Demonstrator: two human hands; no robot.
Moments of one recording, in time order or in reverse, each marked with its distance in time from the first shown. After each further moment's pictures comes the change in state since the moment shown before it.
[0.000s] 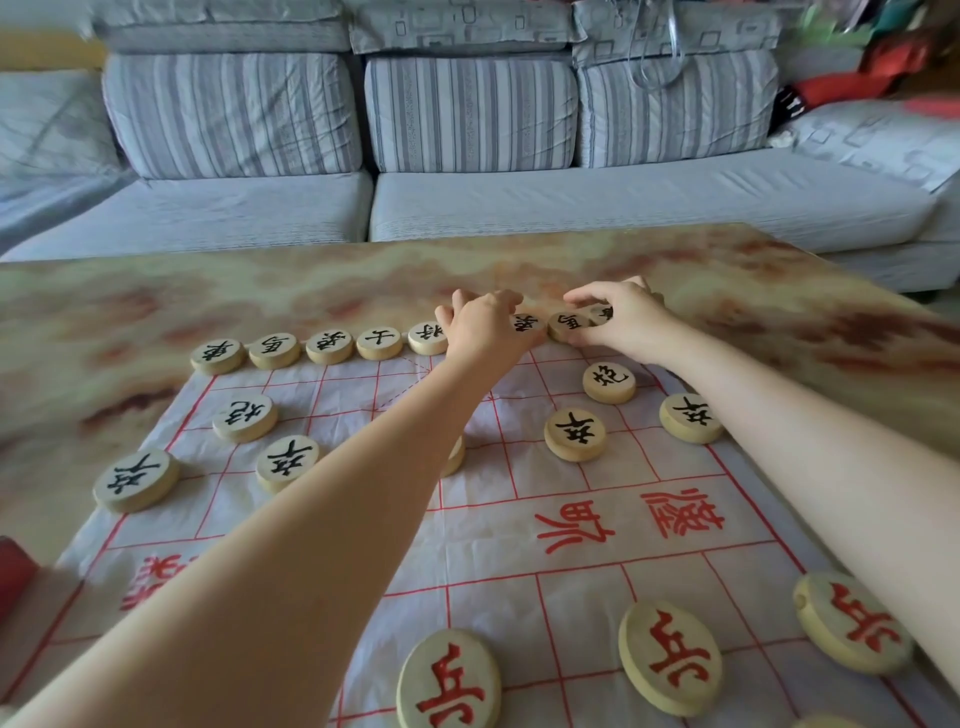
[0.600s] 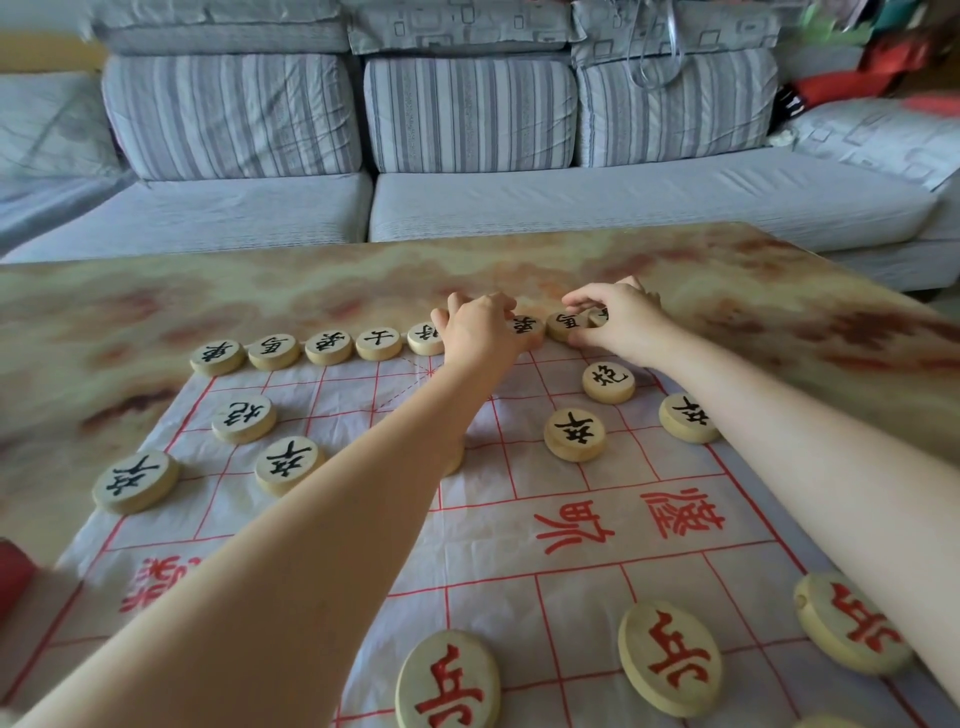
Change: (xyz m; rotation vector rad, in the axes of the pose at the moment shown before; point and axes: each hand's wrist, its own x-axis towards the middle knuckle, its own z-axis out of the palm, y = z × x) left_hand -0.003 -0.001 0.001 -0.037 0.058 -0.038; right_hand 0.004 0.002 0.007 -0.024 0.047 -0.090
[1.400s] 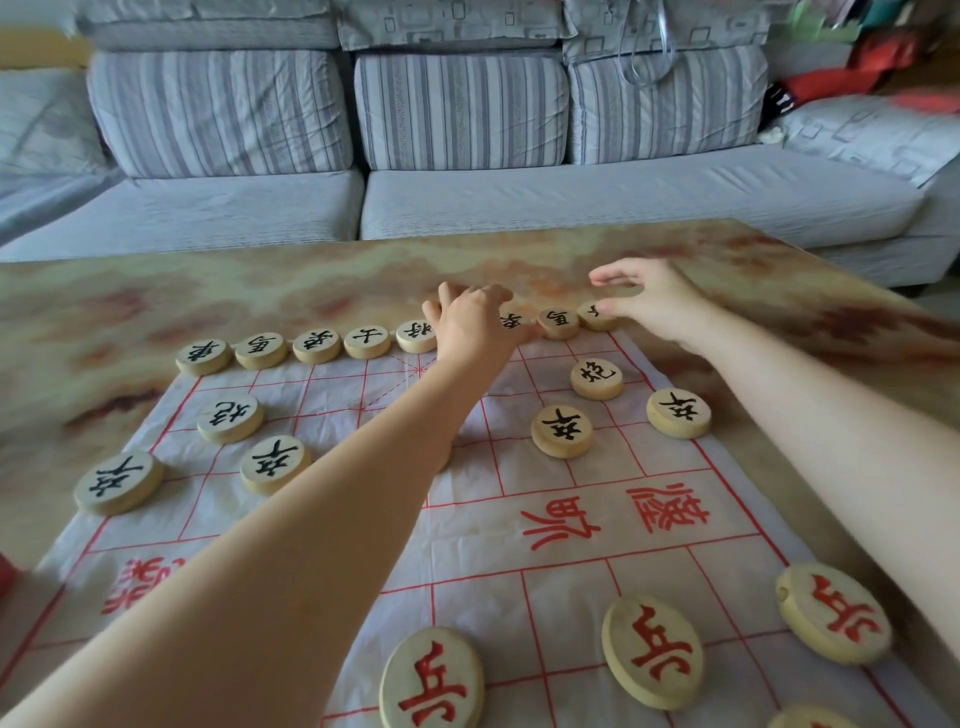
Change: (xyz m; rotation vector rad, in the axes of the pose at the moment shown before) left_hand -0.003 0.004 0.000 0.050 0.049 0.067; right_hand 0.005 0.019 -0.032 0.204 0.000 0.077
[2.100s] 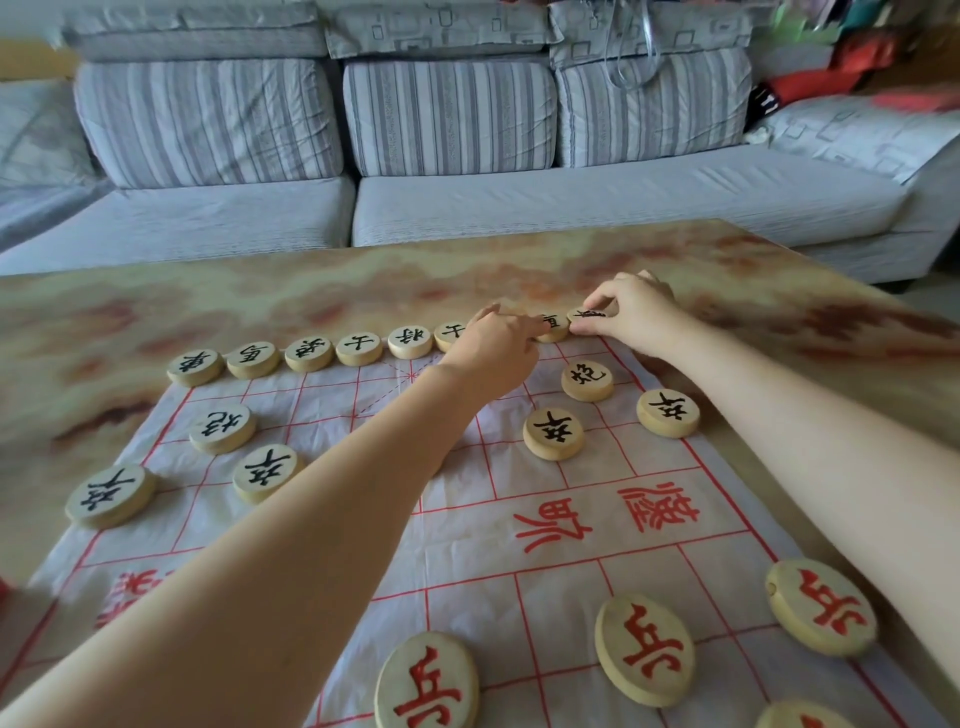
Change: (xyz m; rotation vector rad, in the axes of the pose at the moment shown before) left_hand -0.004 0.009 0.004 0.151 -0.329 0.377; right_hand -0.004 0.001 0.008 -0.452 0.041 -0.013
